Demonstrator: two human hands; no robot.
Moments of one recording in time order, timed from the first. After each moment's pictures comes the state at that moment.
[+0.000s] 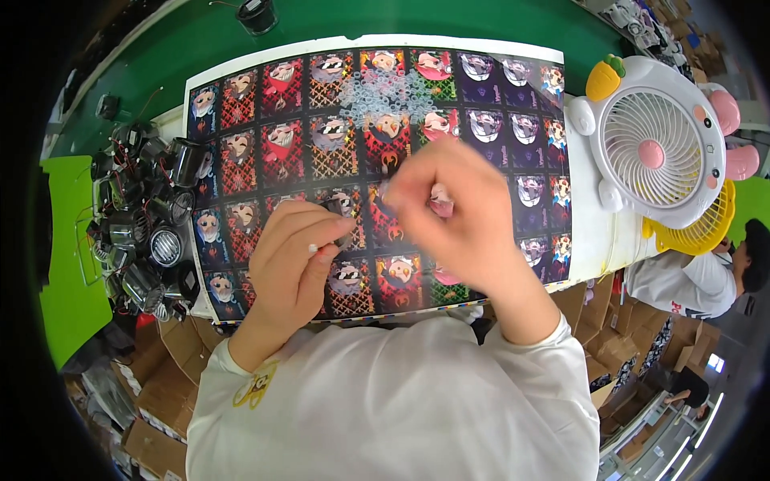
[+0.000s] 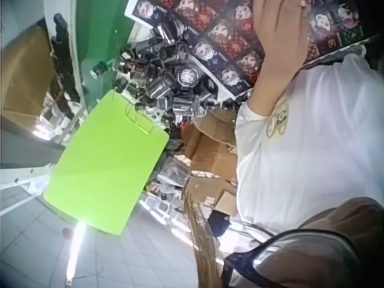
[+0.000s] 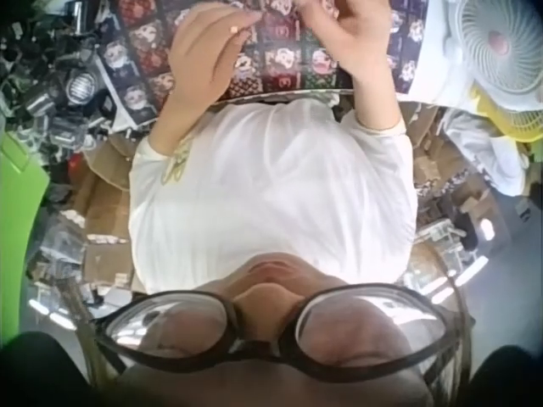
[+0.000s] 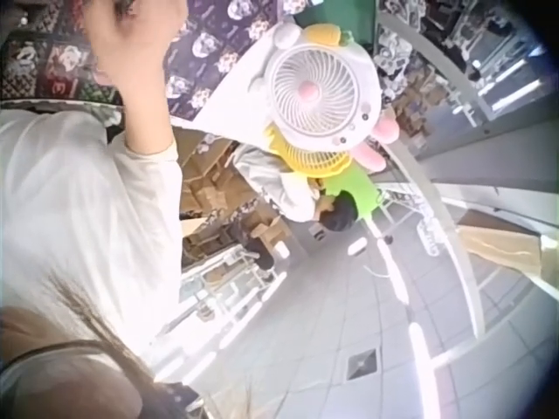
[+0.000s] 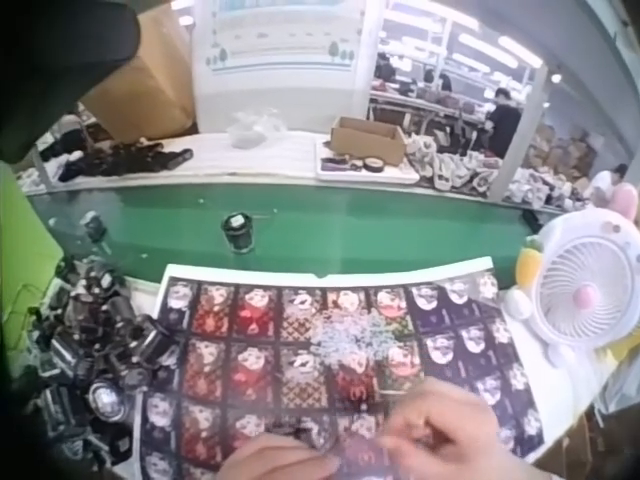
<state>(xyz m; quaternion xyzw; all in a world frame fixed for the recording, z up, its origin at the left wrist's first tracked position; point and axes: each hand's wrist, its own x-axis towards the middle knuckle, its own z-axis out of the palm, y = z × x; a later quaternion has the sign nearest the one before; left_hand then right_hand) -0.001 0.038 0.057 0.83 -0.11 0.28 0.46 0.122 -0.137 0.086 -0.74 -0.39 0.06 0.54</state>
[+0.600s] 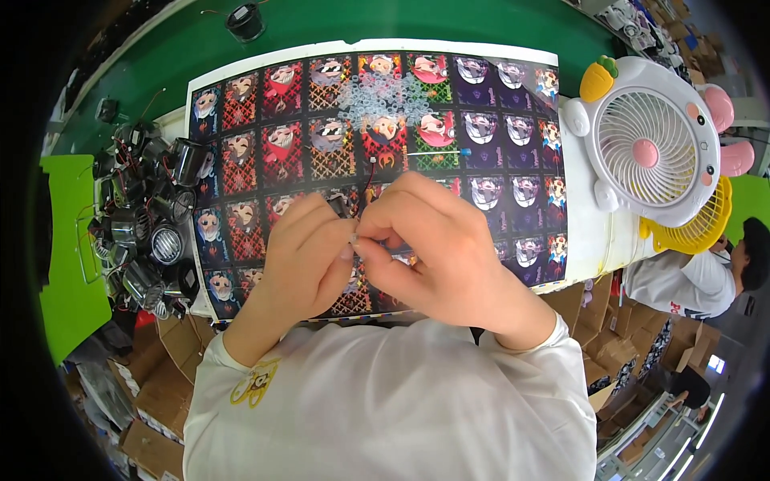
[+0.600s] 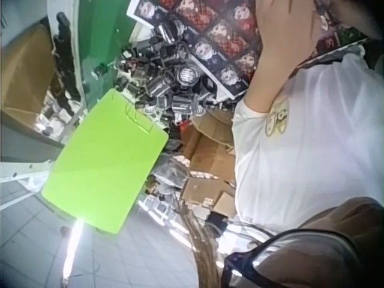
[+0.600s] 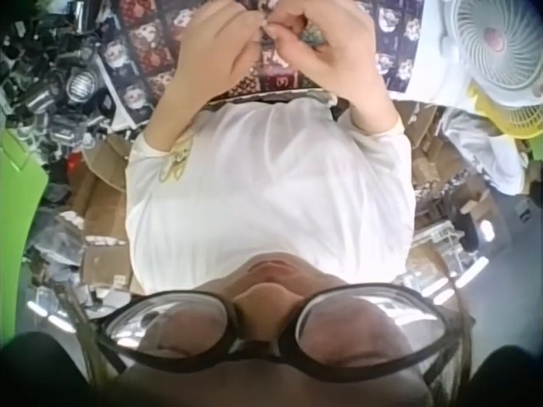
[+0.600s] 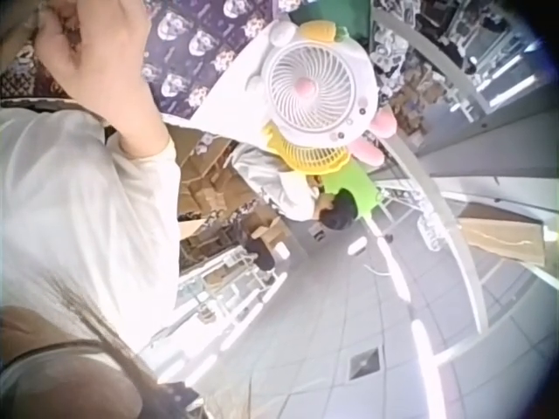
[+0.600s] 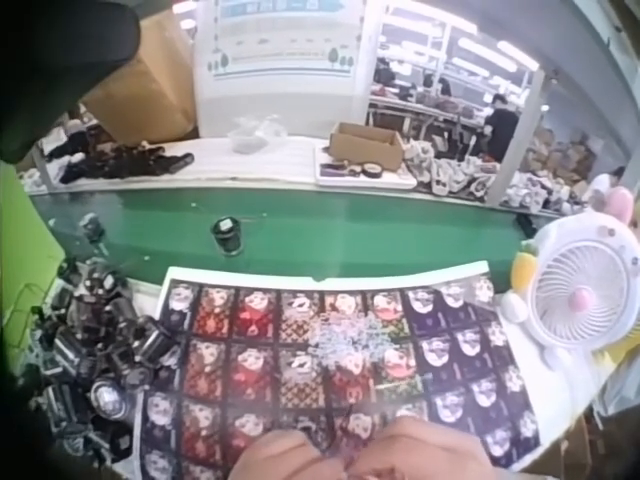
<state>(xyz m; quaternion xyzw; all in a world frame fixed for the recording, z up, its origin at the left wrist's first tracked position) 0.009 0.034 0.066 0.87 -0.15 0.23 0.41 0.099 -0.133 0.114 -0.74 -0.45 0.08 0.49</state>
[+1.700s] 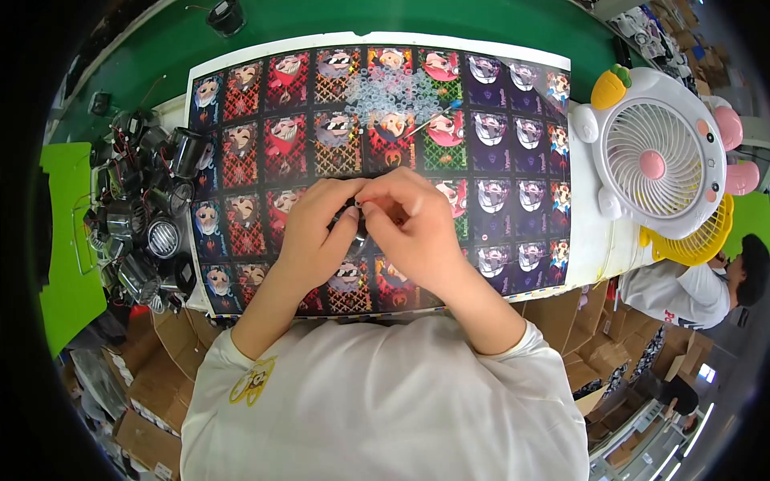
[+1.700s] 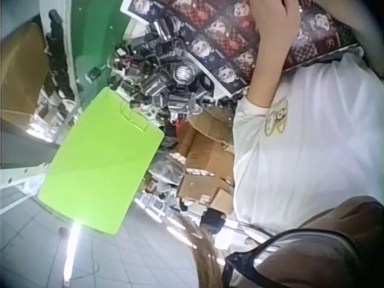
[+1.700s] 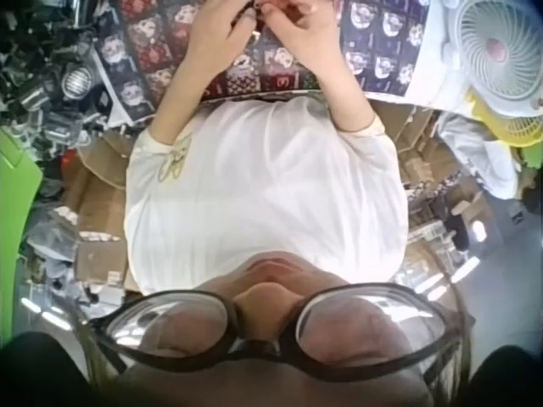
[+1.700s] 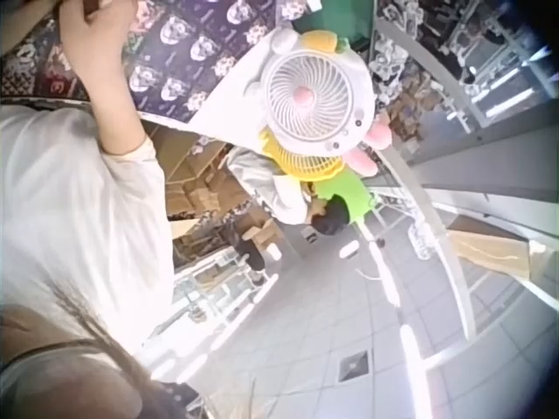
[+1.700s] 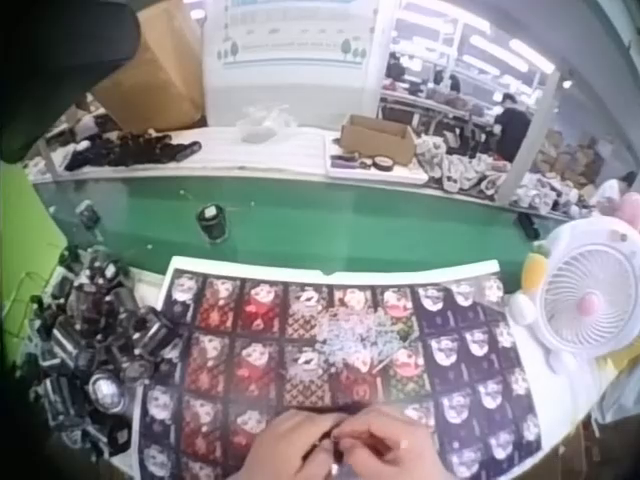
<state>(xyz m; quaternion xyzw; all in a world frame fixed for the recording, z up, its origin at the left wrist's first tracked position) 0.013 0.030 0.012 0.84 0.03 0.14 0.52 0.088 -0.116 0.048 -0.75 -0.21 0.24 0.58</state>
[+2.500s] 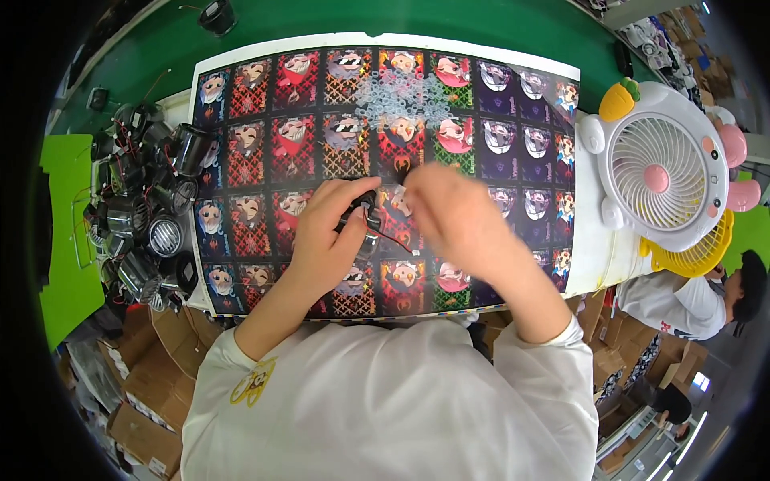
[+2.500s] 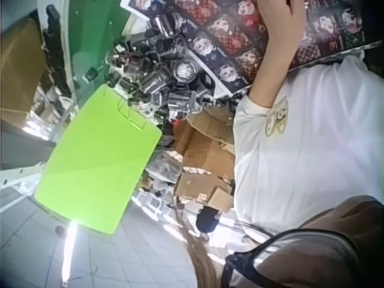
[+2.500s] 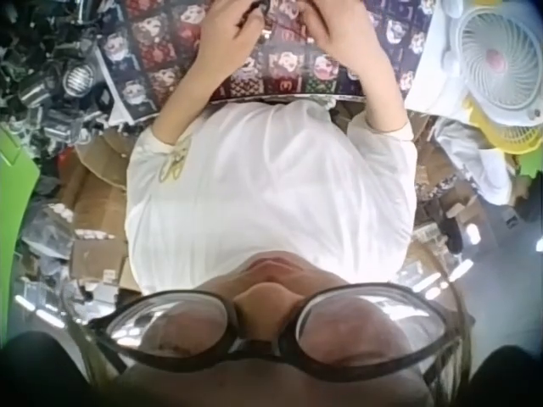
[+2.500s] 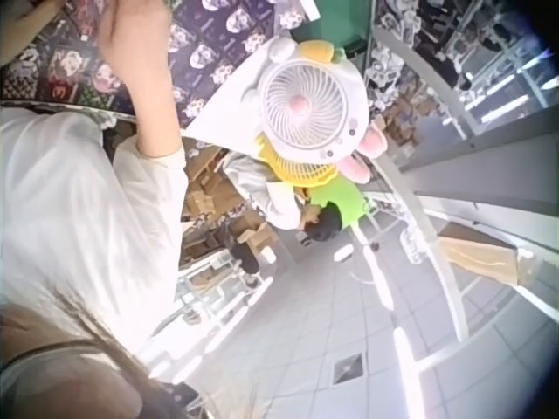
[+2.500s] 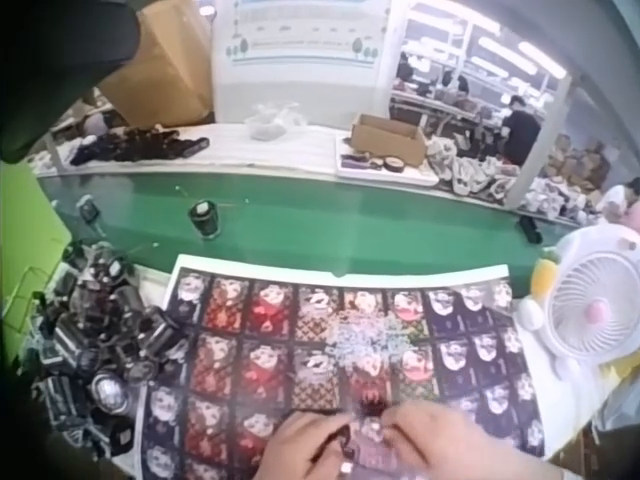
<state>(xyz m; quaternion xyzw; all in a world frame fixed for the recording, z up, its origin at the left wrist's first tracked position) 0.012 0.024 0.011 0.82 0.07 0.14 0.55 0.132 -0.138 0.058 -0.82 -0.48 0.06 0.30</state>
